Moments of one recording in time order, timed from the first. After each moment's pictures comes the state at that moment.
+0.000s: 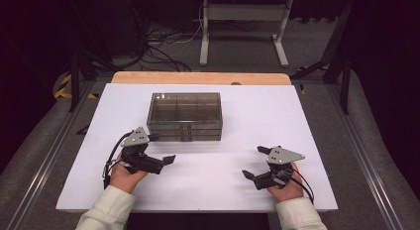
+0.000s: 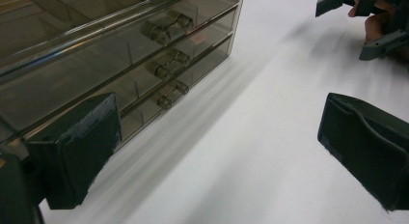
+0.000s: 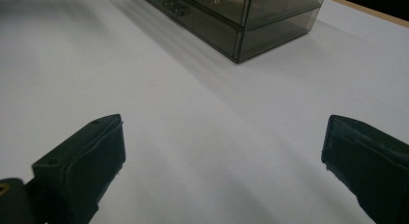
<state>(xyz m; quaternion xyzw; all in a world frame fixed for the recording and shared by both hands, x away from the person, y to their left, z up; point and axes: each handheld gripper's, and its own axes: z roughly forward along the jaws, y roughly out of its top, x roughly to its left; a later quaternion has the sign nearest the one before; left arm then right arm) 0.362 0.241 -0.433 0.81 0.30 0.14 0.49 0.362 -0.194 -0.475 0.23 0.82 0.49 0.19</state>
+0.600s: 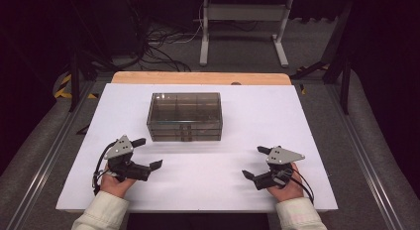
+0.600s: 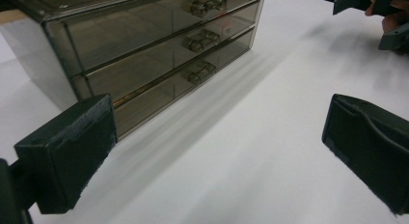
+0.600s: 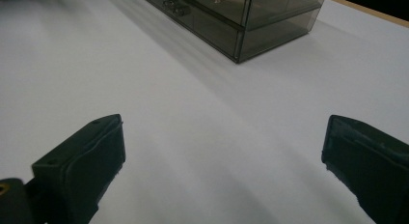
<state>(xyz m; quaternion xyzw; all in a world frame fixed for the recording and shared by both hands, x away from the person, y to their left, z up) 0.347 0.276 -0.458 0.78 0.31 0.17 0.52 0.362 -0.194 -0.475 0.23 0.82 0.49 0.19</state>
